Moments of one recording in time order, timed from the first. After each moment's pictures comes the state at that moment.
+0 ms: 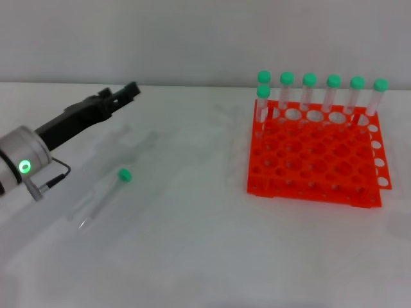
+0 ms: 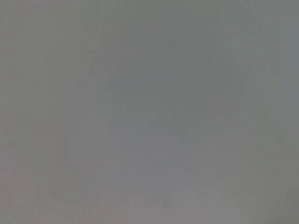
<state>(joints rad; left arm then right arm) -0.66 -1.90 2.54 0.05 -0.58 1.15 -1.21 0.46 2.03 -1.59 -0.09 0.56 -0.97 0.06</state>
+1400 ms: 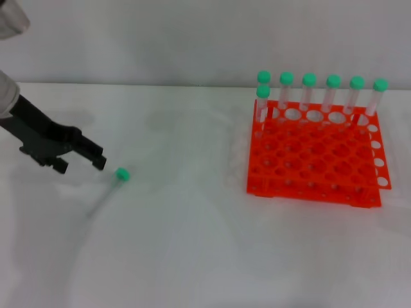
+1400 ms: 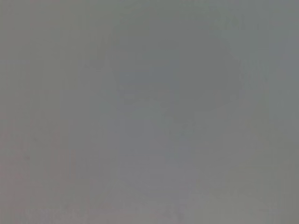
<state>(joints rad) -1.21 -1.76 2.85 -0.36 0.58 1.44 -2.45 0.49 2.03 -1.60 -0.09 0.56 -0.97 0.06</state>
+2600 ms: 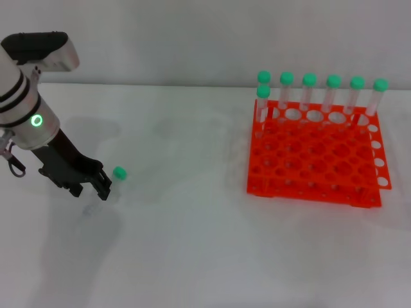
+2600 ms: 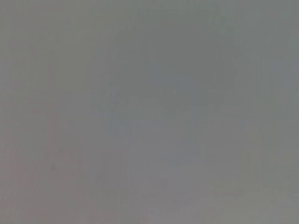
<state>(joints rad) -1.26 -1.91 2.85 -0.35 0.80 1.28 -2.54 0.52 2.03 -1.63 -0.09 0.56 -0.97 0.06</state>
